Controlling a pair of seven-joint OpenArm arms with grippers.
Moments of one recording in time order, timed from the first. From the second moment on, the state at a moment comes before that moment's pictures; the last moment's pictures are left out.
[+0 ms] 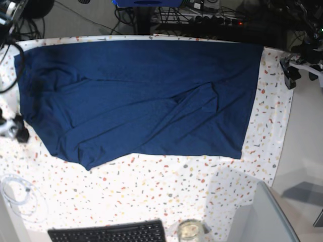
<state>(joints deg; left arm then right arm) 18.3 -8.9 -52.6 88.1 -17.8 -34.1 32.9 6.3 22.5 27.7 64.2 32.0 32.8 -44.4</state>
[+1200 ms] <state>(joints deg) 20.3 -9.1 -48.2 86.7 -17.8 -34.1 33.0 32.9 19.8 -18.6 11.9 32.6 20.6 -6.5</state>
